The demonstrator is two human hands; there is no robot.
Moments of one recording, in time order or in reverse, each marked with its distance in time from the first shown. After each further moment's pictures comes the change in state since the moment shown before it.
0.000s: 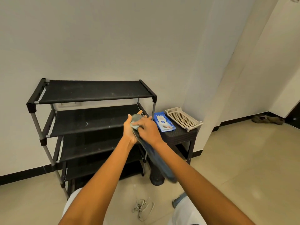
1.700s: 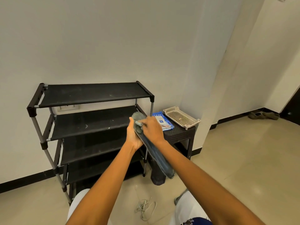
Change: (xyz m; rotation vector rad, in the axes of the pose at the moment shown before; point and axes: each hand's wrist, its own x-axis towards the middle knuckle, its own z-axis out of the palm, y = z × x) left_hand -0.030 -0.020 0.002 0.126 0.015 -0.028; right_hand -0.010 0.008 -0.009 -0.172 0.076 0.071
